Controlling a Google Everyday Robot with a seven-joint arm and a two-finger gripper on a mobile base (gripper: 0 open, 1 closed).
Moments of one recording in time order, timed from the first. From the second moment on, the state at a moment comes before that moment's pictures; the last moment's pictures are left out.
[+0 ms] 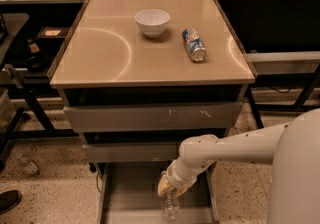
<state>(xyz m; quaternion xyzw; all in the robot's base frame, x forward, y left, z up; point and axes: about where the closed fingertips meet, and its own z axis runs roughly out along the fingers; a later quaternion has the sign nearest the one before) 0.434 -0.030 0.426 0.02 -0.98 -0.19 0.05</state>
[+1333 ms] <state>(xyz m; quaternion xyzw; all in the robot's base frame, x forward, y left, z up) 0.413 -0.007 0.337 -0.05 -0.97 -0.24 0.07</state>
